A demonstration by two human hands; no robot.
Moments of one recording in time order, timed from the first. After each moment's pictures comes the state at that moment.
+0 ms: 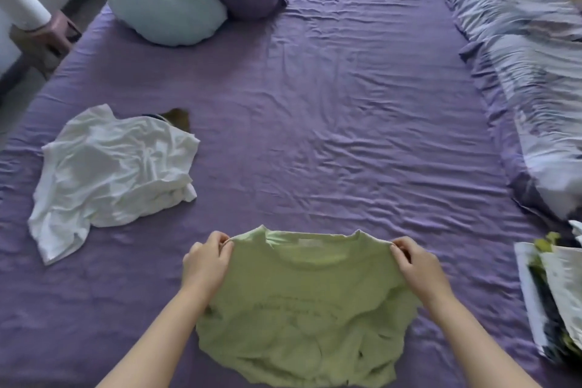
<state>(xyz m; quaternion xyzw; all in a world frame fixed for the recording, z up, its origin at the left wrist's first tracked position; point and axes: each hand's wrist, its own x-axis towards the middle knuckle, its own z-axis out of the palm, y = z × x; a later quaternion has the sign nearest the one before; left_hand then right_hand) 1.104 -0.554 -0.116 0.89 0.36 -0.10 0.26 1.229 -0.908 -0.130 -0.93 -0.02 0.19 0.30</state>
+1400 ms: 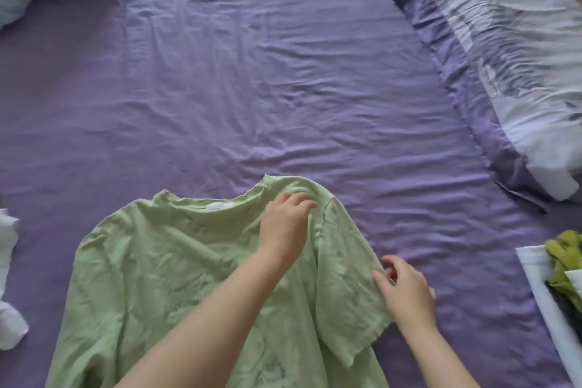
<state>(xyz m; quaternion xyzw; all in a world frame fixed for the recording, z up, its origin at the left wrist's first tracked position) 1.413 -0.711 -0.255 0.95 -0.11 0.03 0.28 1.333 -0.923 -0.269 -0.94 0.23 0.18 0.19</state>
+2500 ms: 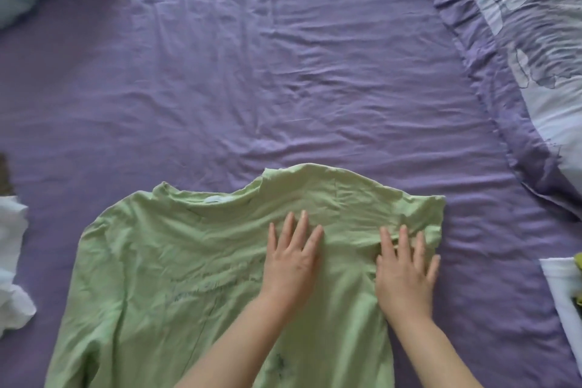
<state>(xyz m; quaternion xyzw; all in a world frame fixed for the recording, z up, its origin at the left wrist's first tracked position) 1.359 -0.740 -0.293 0.98 -0.08 -0.12 0.09 1.356 -0.922 -0.282 -0.98 0.07 0.16 0.03</state>
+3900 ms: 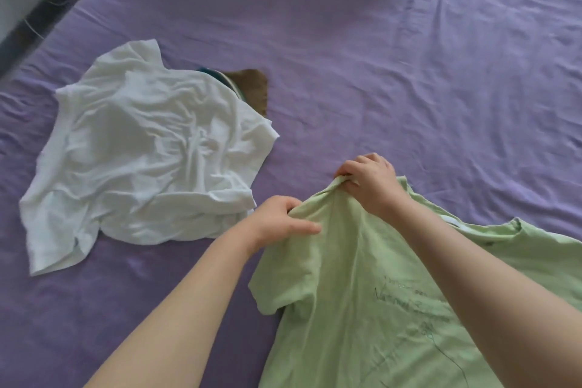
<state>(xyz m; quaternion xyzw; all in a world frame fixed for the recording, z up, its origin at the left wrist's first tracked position) 1.277 -0.366 -0.242 0.68 0.32 -0.22 0.62 1.437 -0.497 -0.271 -0.88 -0.41 0.21 0.14</state>
